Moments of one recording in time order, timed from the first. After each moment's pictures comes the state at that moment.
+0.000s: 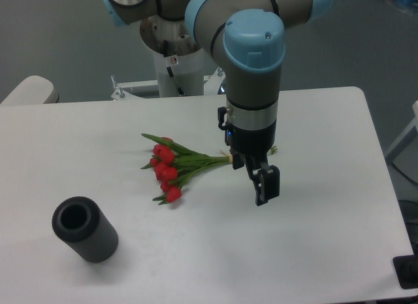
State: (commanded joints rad) arm 2.45 -1.89 -1.34 -1.20 1.50 1.62
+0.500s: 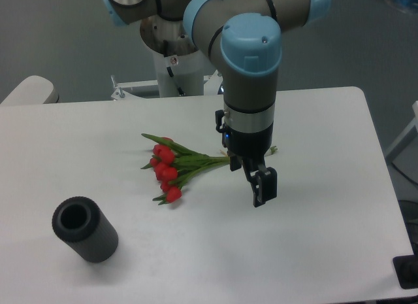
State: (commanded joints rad) arm 2.44 -1.88 -1.42 -1.12 1.48 1.52
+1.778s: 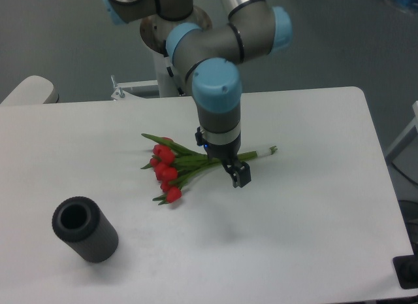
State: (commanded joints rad) arm 2.40 -1.86 -1.79 -1.08 1.68 1.39
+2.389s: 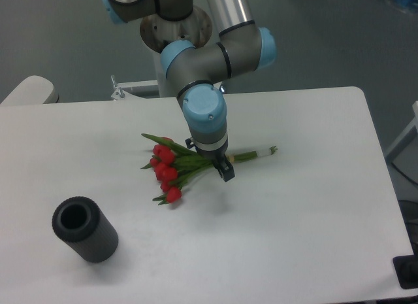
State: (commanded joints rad) arm 2.39 -1.87 -1.92 -1.01 1.70 1.45
